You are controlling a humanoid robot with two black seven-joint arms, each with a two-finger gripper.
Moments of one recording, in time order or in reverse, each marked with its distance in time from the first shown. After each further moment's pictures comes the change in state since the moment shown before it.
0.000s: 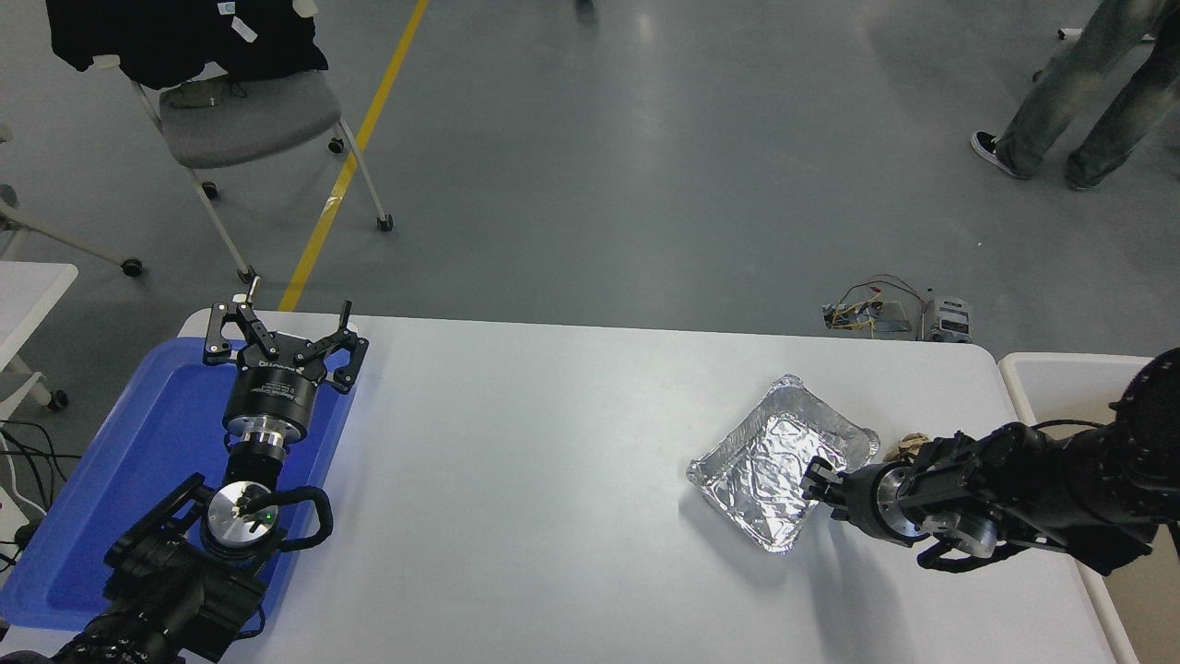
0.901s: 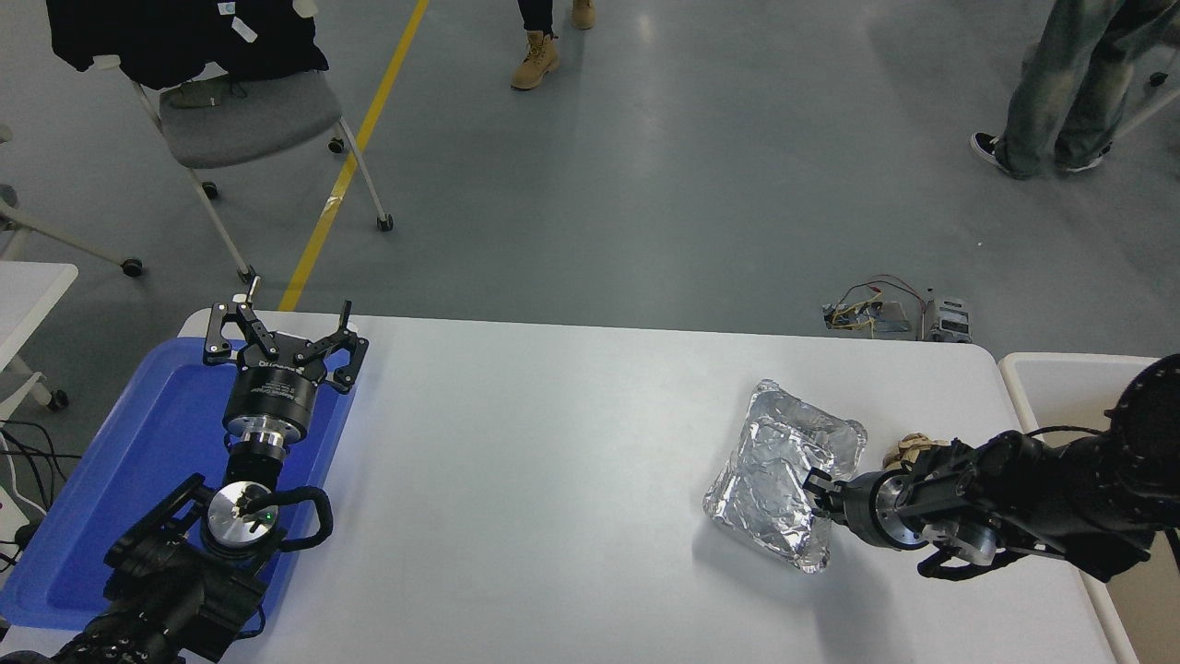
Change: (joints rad) left arm 0.000 -0.001 0.000 0.000 0.000 0.000 0.000; right arm 0.005 0.000 -0.006 -0.002 -0.044 0.004 0.005
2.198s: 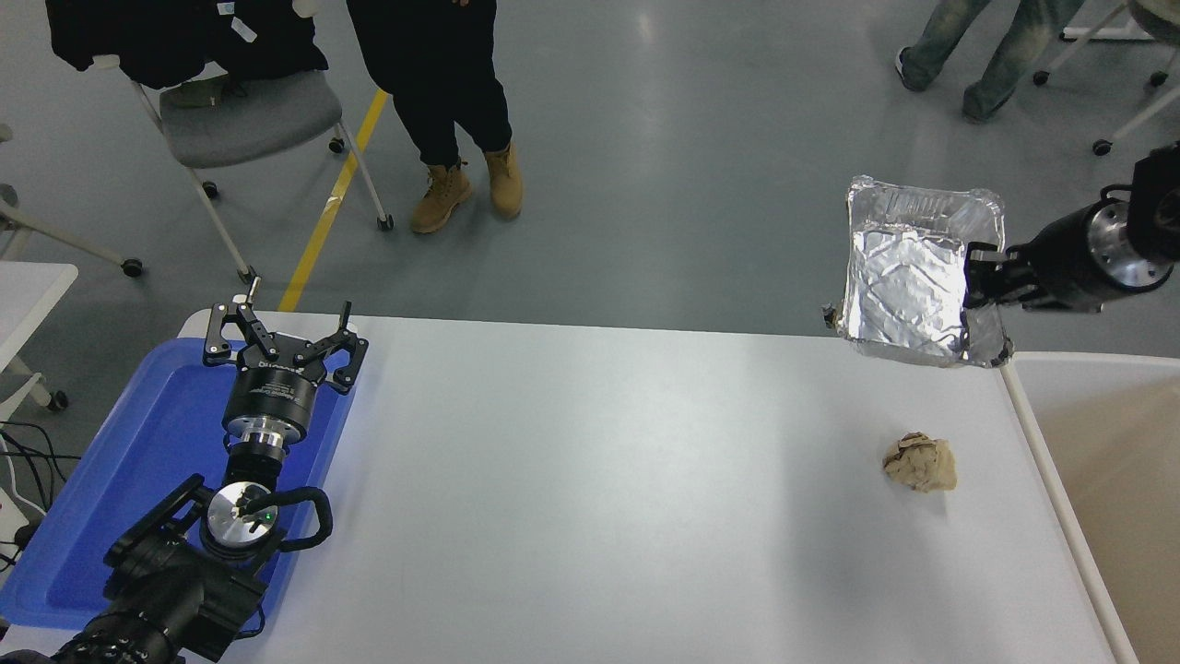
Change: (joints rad) left arm 0.000 0.001 0.000 0.000 0.000 0.000 0.000; right arm 0.781 -0.351 -0.214 0.091 -0.365 0.583 -0.010
